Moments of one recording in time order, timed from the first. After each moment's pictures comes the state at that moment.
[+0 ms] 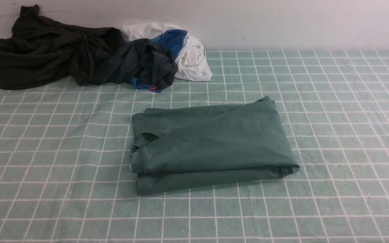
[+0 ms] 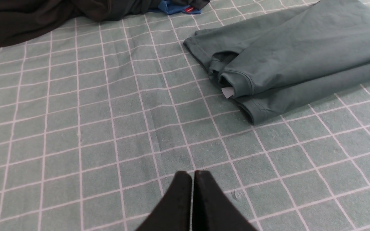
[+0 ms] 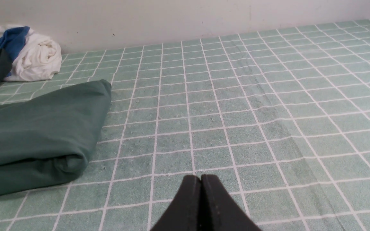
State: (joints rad) right arm -0.05 -0.01 0.02 -0.01 0.35 0.17; left arm -0.25 0.15 -0.48 0.02 0.86 0.01
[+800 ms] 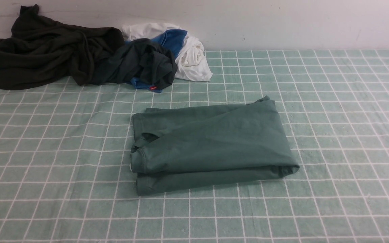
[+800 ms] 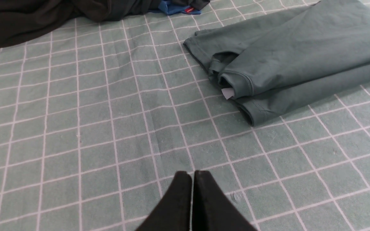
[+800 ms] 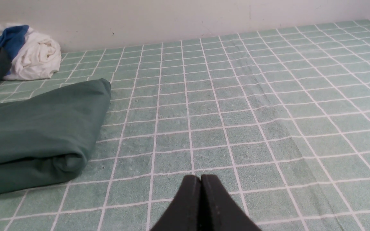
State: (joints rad) right arm -0.05 -0.01 0.02 -0.01 0.35 0.17; left arm -0.25 0.15 -0.48 0.01 0.85 0.01
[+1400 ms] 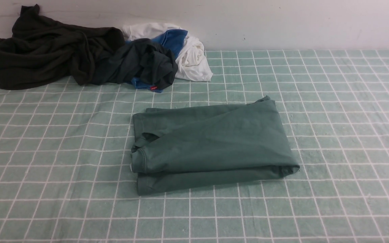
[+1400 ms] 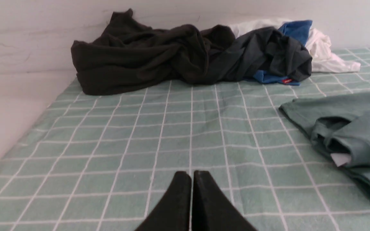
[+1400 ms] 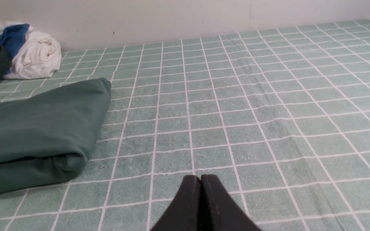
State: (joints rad) right arm -0.05 -0.01 0.02 -0.01 0.35 0.17; left arm 0.04 -0.01 0.03 0.02 0.19 0.03
